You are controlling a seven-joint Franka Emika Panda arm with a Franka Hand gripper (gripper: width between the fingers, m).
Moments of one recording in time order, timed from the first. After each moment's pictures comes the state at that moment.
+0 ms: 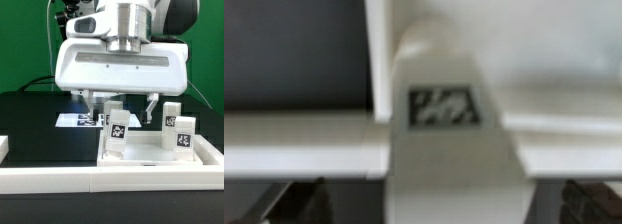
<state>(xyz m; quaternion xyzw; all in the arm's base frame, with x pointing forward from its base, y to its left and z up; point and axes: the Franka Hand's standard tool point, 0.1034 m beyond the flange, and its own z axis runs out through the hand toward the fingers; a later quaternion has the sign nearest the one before) 0.606 -0.005 0.083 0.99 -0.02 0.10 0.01</state>
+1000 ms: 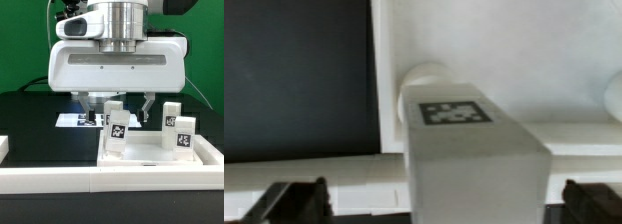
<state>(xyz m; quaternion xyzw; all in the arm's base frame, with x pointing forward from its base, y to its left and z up) 0.610 -0.018 0.087 1.00 -0.03 0.06 0.00</state>
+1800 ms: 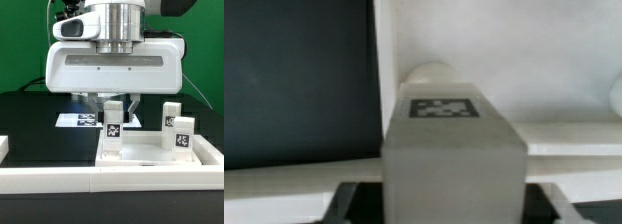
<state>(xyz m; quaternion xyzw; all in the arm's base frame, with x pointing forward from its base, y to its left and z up) 0.610 -0.018 0.086 1.00 -0.06 0.06 0.00</state>
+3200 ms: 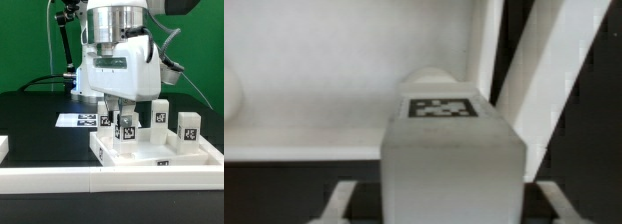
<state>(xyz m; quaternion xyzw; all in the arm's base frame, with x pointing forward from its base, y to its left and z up) 0.610 -0.007 0.083 0.78 -0.63 0.03 -0.05</state>
